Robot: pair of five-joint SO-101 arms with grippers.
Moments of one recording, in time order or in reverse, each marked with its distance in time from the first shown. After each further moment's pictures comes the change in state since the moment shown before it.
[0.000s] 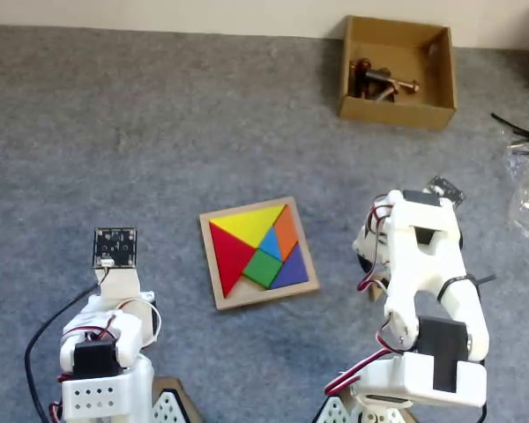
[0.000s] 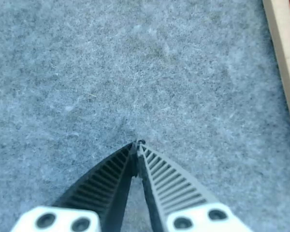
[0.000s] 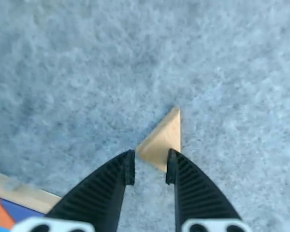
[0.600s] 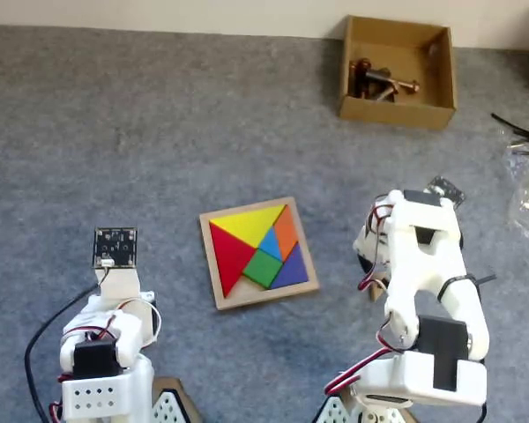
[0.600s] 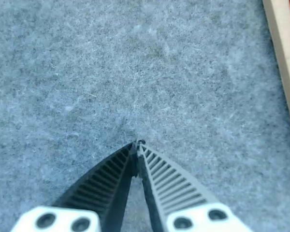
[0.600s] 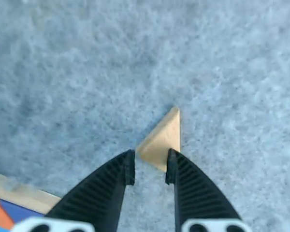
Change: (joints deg) left arm 0.0 0.0 0.0 0.0 0.0; right arm 0.0 0.4 0.0 0.0 0.0
